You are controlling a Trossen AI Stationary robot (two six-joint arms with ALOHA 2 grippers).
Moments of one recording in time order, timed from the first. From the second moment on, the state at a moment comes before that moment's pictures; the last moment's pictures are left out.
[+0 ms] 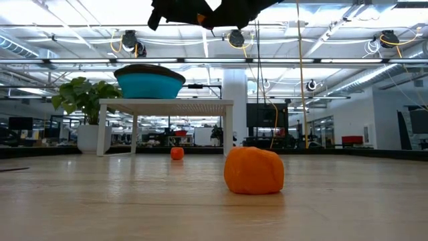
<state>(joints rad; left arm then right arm) -0.16 1.41 1.07 0.02 -0.61 -0.28 0.18 1.57 1.11 0.22 0.66 -0.53</state>
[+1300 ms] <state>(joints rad) 0.21 1.23 1.07 -0.23 -0.76 -0.11 0.22 1.57 1.10 -0.30 0.64 0.11</state>
